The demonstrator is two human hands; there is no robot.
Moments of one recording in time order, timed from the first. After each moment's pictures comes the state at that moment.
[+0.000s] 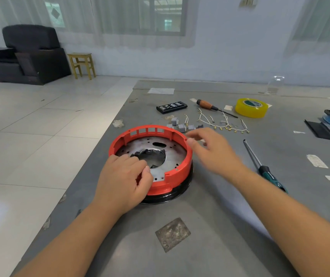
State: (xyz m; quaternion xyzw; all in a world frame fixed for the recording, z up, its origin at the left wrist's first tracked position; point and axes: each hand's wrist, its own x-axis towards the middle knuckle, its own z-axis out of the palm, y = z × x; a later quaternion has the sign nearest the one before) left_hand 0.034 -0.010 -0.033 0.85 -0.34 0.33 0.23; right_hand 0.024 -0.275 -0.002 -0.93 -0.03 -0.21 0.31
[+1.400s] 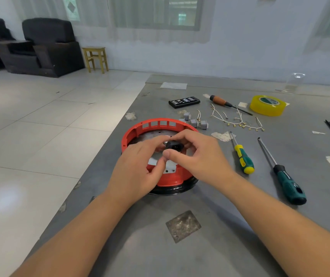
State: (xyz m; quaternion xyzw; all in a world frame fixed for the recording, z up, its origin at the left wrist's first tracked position) left_hand 0.027 -0.010 -0.031 0.83 -0.33 0.28 0.36; right_hand 0.001 -0.203 0.000 -0.85 -0.15 -0.23 0.45
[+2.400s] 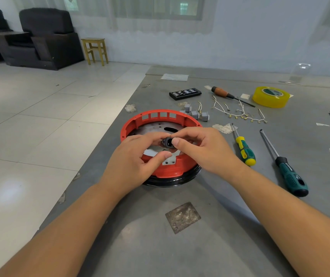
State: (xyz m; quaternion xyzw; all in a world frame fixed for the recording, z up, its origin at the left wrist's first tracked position) left_hand 0.029 0.001 -0.029 0.82 -0.36 0.24 0.37; right_hand -0.003 -0.216 0.003 -0.86 -0.14 -0.15 0.47
